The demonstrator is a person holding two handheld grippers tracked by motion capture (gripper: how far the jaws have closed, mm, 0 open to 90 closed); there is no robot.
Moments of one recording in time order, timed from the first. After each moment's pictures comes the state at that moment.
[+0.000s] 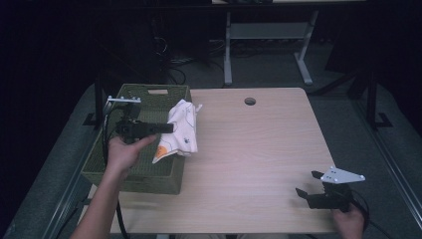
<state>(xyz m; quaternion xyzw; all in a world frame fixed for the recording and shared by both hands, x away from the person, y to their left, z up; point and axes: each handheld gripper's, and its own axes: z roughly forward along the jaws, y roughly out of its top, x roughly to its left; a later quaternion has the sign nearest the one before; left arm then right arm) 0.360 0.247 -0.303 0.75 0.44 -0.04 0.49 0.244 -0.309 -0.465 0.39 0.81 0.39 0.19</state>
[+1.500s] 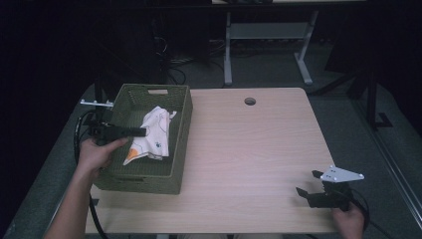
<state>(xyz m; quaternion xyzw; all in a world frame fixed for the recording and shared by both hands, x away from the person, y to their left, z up) 0.375 0.325 -0.327 0.75 0.46 -0.04 0.46 0.248 -0.312 -0.468 0.39 0.82 0.38 0.19</state>
